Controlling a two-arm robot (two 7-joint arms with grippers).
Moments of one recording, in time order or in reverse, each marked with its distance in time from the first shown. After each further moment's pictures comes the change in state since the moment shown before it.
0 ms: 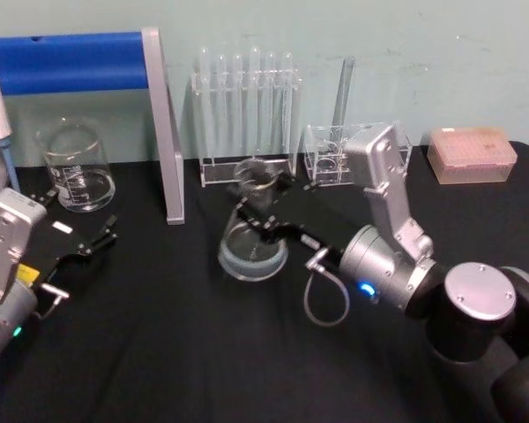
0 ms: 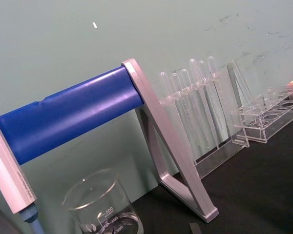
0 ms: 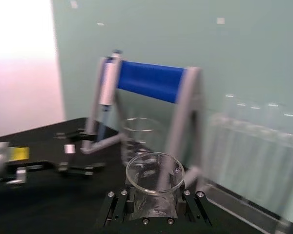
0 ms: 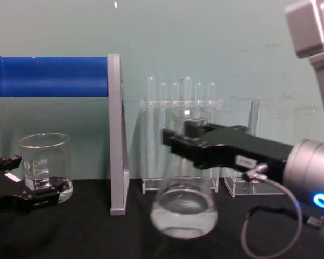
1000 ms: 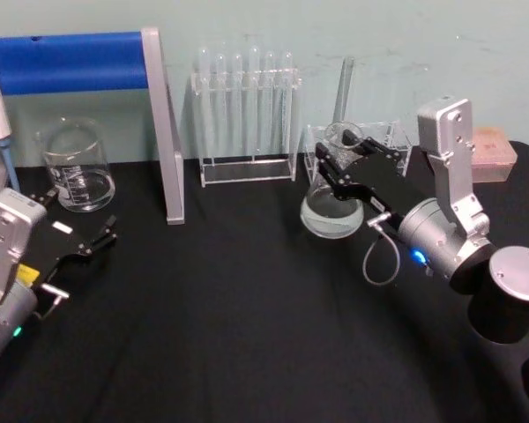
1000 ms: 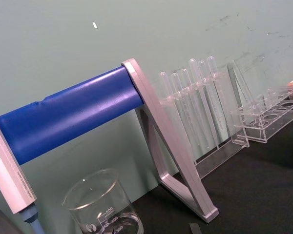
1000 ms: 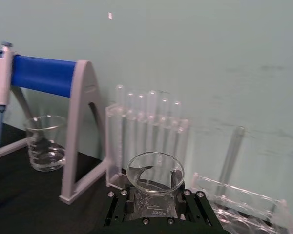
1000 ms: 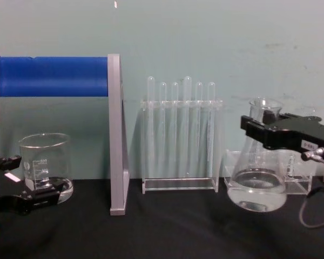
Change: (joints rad) left arm 0.000 0.000 0.000 0.000 0.000 0.000 0.000; right arm -0.003 -0.028 0.173 0.060 -0.079 0.003 -0.123
